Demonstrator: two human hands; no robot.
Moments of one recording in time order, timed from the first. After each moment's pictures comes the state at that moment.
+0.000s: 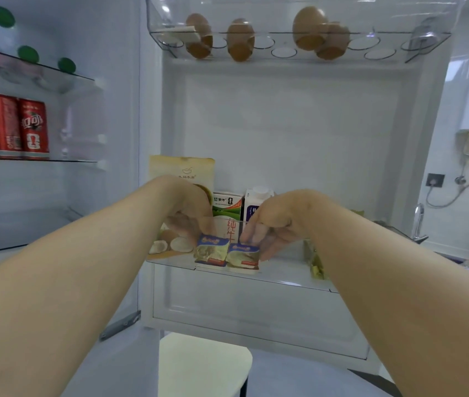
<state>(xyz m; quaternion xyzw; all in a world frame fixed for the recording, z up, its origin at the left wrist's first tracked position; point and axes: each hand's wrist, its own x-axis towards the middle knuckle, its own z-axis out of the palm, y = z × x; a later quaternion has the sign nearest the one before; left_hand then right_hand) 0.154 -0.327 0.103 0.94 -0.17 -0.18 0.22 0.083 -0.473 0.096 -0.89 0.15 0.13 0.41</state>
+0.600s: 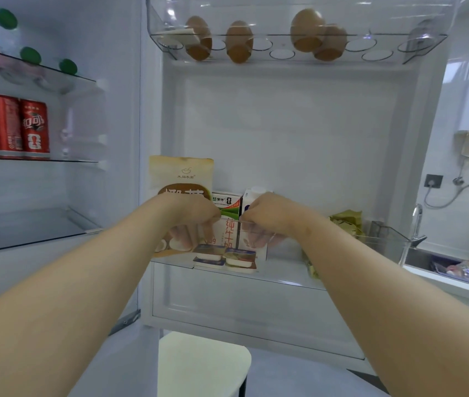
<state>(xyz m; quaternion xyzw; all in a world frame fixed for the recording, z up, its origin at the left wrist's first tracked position) 0.143 -0.327 0.084 0.95 -0.15 -0.13 0.24 0.082 -0.466 0.082 -0.94 0.11 -0.07 0.31</state>
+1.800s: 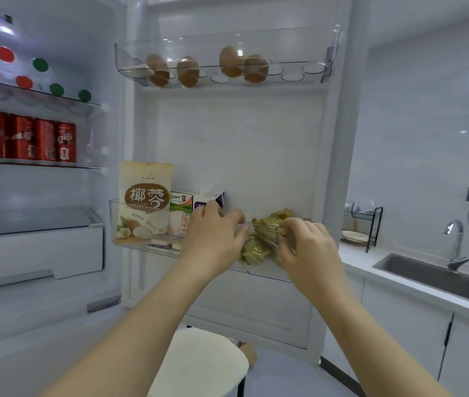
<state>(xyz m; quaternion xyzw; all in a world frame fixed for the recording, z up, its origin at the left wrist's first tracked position) 0.021 -0.461 0.028 0.90 -0.21 0.34 0.19 -0.020 -0.617 0.008 -0.86 -0.04 -0.48 0.14</state>
